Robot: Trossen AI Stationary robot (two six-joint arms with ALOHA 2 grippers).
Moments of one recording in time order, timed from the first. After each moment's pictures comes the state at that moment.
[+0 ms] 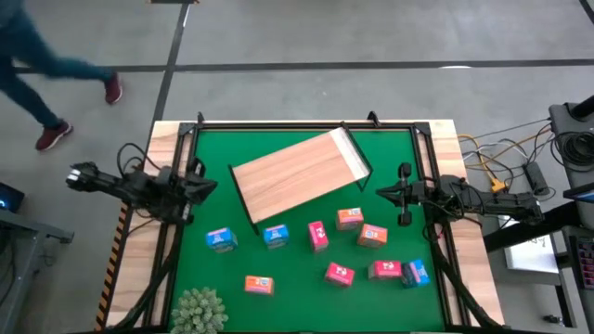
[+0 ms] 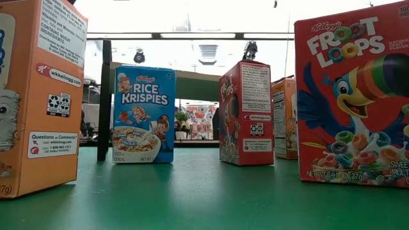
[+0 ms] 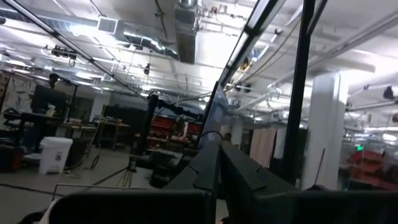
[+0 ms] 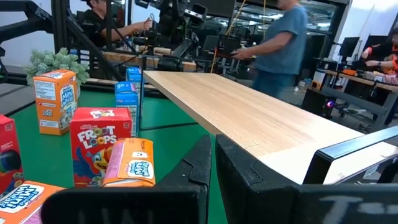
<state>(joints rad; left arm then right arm) -0.30 0.29 0.17 0.61 -0.32 -0.04 -0.07 0.03 0.01 0.02 0.00 -0.15</state>
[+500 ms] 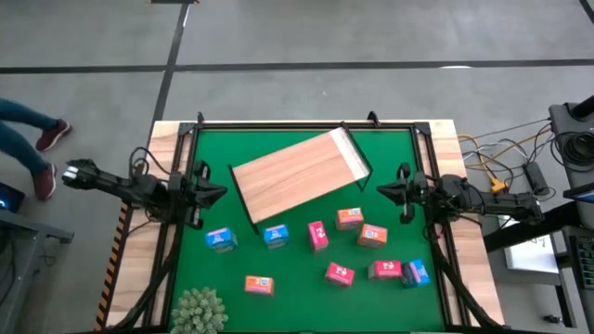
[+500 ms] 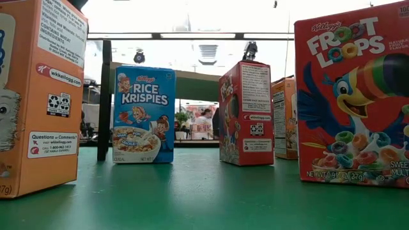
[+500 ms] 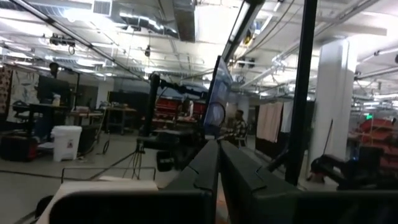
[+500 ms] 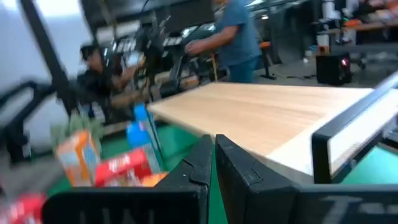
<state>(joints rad) -0.30 0.40 0.17 0.62 -0.32 -0.01 -0.07 0.03 0.01 0.08 0.06 0.25</state>
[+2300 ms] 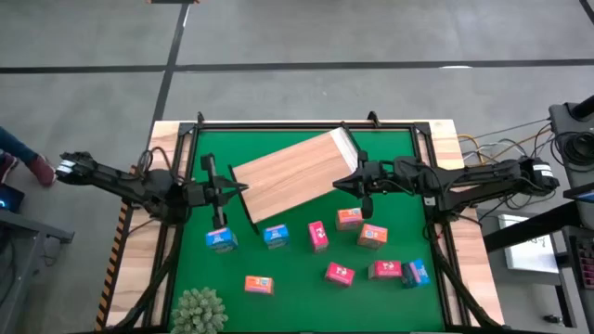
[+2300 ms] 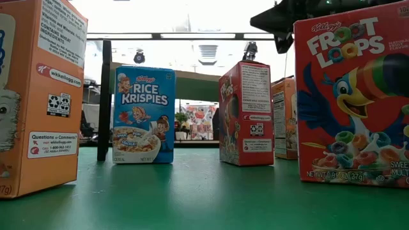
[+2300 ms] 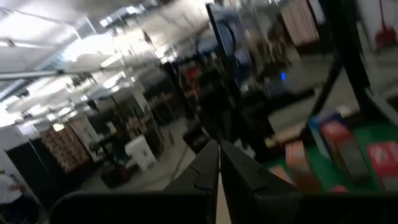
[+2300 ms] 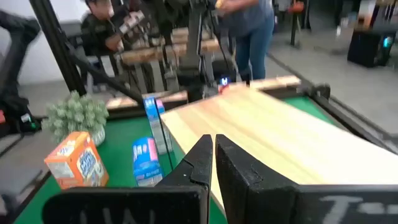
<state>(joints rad) -0.27 0.73 0.54 0.35 -0.36 0.54 -0.07 1.05 0.60 0.35 -0.09 0.11</state>
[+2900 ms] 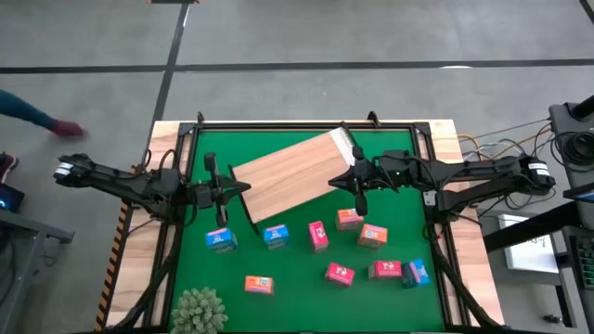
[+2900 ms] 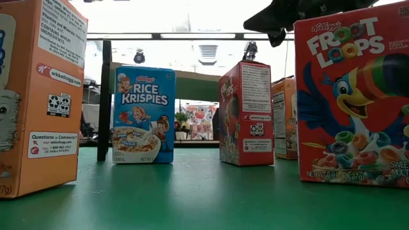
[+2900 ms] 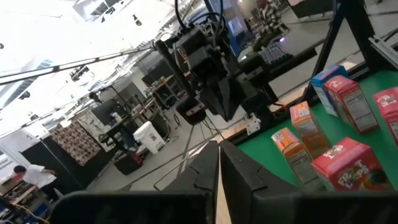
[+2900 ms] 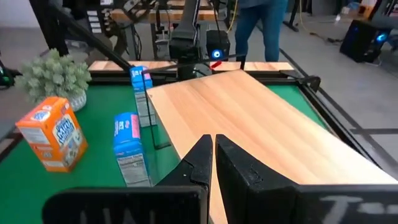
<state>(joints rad) -0.23 0.70 0.54 0.24 -0.36 0.63 -0.08 1.11 0.75 0.13 -0.09 -0.04</state>
